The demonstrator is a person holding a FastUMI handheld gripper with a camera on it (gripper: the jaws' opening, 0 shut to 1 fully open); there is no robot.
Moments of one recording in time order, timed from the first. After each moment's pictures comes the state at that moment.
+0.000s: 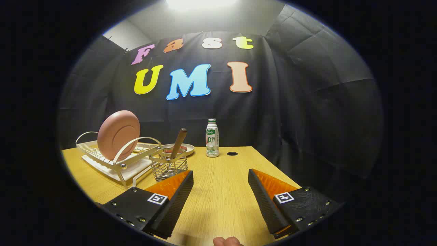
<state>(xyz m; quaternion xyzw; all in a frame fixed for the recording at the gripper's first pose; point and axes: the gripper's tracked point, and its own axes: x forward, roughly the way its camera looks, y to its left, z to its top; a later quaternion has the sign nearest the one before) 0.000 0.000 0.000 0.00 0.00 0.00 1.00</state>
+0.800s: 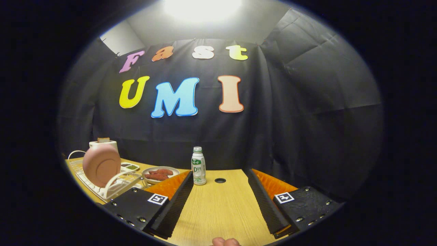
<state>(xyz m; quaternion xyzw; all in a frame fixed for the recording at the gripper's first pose) 0.039 -0.028 0.138 -0.01 -0.05 -0.06 1.00</state>
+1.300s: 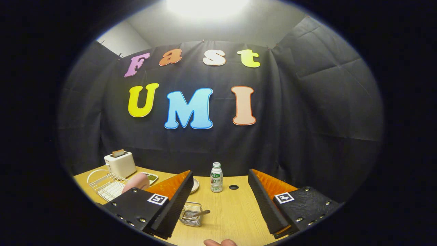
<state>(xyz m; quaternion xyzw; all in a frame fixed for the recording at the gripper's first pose) 0.007 0.061 0.237 -0.01 -0.01 -0.02 1.00</state>
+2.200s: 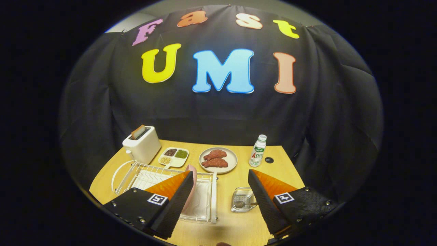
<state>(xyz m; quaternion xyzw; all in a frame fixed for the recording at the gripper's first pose) 0.059 0.236 0.204 -0.02 0.25 0.03 0.97</state>
